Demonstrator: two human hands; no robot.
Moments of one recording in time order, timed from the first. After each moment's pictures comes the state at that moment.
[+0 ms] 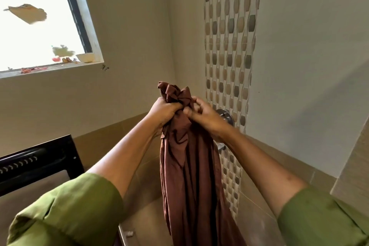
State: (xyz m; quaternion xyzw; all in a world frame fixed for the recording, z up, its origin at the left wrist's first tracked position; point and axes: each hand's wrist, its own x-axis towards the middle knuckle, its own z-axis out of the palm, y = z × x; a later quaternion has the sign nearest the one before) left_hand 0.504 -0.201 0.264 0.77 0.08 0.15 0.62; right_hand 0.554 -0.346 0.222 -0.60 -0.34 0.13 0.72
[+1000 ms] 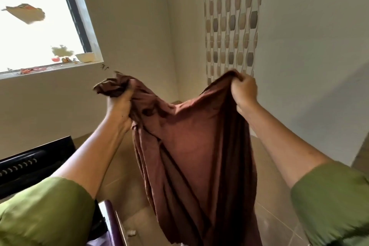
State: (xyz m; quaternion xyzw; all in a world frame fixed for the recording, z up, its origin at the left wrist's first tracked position) left_hand 0.492 -0.135 0.276 0.50 0.07 0.35 0.79; right_hand 0.611 -0.390 0.269 -0.72 -0.02 -0.22 0.66
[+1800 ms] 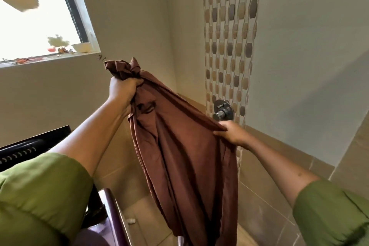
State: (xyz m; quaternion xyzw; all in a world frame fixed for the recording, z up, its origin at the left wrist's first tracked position) left_hand 0.504 -0.129 0.286 0.63 0.18 0.34 0.67; right_hand 0.596 -0.418 0.147 -0.89 -0.27 0.07 0.36
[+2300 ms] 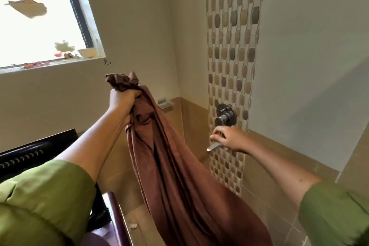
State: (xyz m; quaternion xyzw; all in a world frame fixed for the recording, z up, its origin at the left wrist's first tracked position) left_hand 0.495 -0.112 0.271 0.63 0.22 0.33 0.67; right_hand 0.590 -0.409 0.147 -0.94 -0.30 0.04 0.19
